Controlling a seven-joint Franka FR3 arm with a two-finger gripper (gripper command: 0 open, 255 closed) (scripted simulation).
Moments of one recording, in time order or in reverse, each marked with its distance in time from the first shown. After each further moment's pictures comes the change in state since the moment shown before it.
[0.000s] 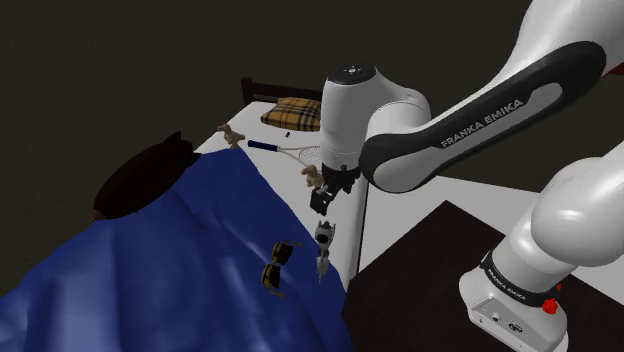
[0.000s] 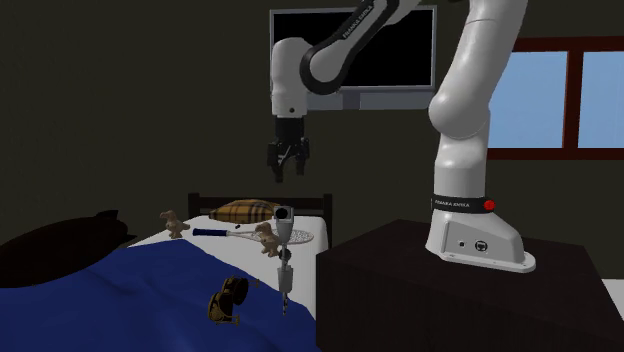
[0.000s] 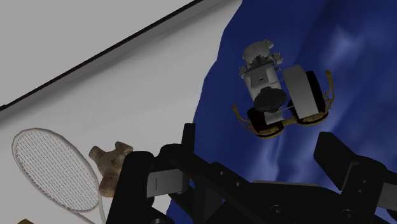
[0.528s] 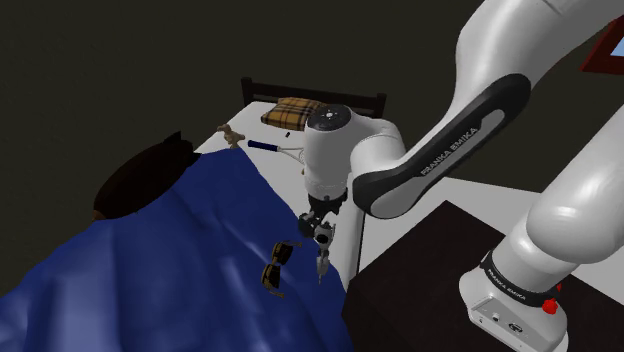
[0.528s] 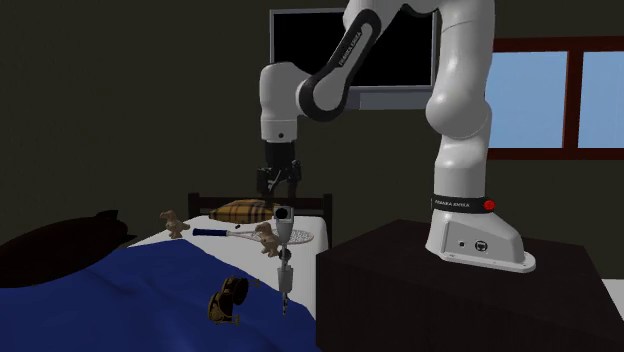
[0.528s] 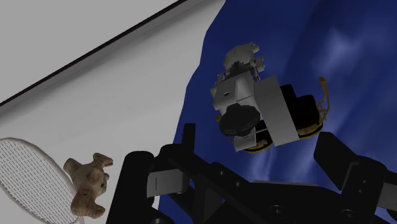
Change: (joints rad) arm -0.069 0.247 0.101 0.045 -0.253 0.125 0.265
